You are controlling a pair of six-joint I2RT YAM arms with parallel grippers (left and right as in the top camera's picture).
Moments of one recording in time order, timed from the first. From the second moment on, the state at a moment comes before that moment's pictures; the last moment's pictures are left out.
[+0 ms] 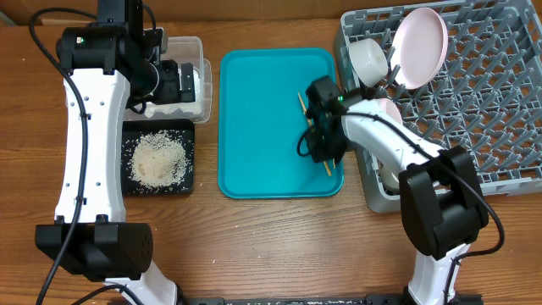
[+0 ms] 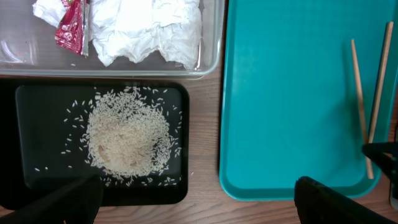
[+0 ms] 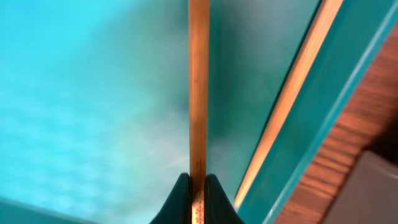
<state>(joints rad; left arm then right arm) 0.00 1.84 2.03 -1.44 0.09 -0.10 0.44 2.02 1.49 -0.97 -0.07 0.15</state>
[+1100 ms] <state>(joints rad) 0.00 1.84 2.03 -1.44 0.09 -0.10 0.06 1.60 1.35 -1.13 0.45 0.16</state>
